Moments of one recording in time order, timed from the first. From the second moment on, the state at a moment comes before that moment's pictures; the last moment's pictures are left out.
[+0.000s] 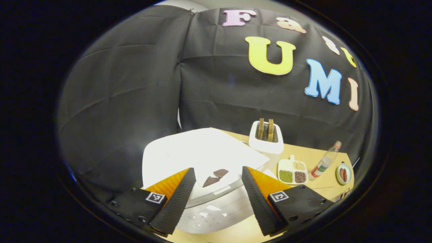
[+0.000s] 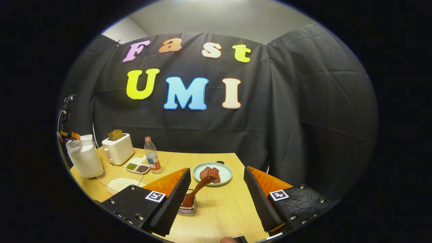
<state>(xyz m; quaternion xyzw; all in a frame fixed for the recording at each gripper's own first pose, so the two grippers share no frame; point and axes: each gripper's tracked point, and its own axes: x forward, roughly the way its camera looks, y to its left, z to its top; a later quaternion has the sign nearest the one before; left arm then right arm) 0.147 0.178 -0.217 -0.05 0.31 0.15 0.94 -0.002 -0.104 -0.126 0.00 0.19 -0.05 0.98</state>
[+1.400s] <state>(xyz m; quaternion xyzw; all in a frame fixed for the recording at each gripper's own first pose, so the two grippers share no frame) 0.106 0.124 -0.091 0.02 0.13 0.08 0.99 0.030 -0.026 -0.029 0.03 0.09 0.01 1.00</state>
